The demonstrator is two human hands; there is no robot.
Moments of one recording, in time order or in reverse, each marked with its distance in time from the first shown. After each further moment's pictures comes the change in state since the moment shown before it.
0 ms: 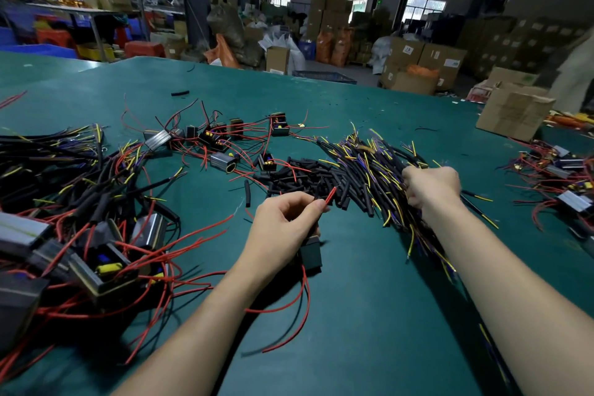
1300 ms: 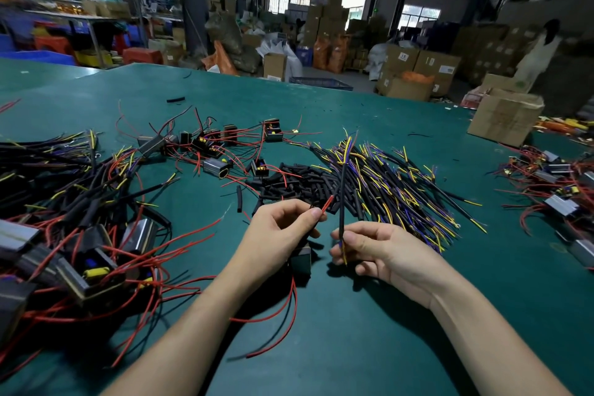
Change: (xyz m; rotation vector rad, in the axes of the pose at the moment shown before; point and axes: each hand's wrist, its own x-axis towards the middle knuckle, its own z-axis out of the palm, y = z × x) left_hand -0.003 0.000 -0.001 0.011 -0.096 -0.001; right_hand -0.090 0.041 -0.026 0.303 -1.010 0.026
